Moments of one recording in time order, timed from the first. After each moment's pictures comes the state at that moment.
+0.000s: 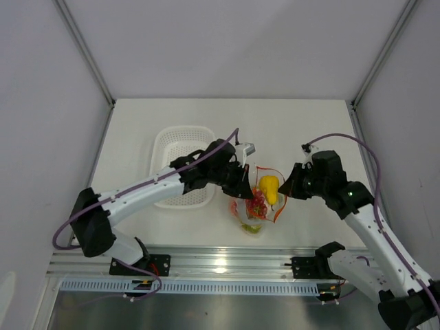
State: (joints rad) left arm -0.93 1.43 1.23 -0.46 0.38 -0.56; right arm 0.42 0.83 0.92 -0.76 -0.25 0.55
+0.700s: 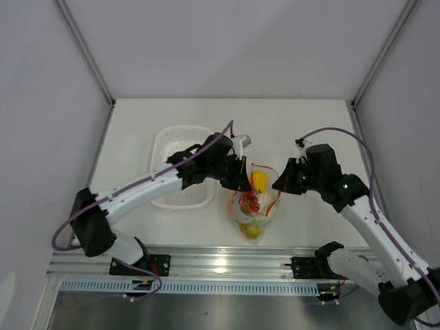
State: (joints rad) left arm -0.89 1.43 1.27 -0.50 0.34 -0.59; right arm 0.46 0.89 0.96 -0.73 -0.27 0.58
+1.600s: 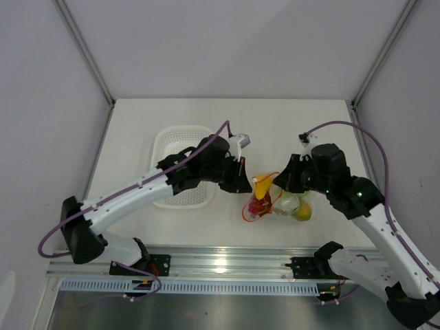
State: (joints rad) left arm -0.93 1.42 1.28 -0.54 0.27 -0.60; right arm 0.58 0.91 1.08 -0.81 -0.15 0.59
